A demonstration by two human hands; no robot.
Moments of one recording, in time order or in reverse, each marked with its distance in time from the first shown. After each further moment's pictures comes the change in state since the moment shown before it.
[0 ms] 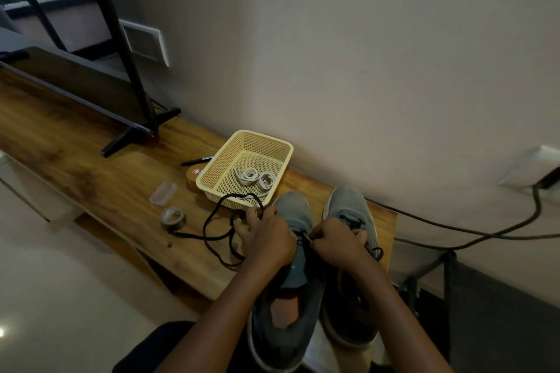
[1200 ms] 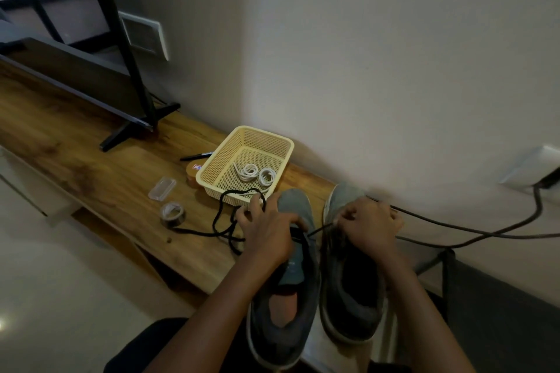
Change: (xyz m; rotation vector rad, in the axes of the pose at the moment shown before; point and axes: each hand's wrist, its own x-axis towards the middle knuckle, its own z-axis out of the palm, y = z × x) left_hand 0.005 -0.010 0.001 0.110 0.022 0.229; right_hand -0.006 0.015 -0.032 -0.068 0.332 0.179
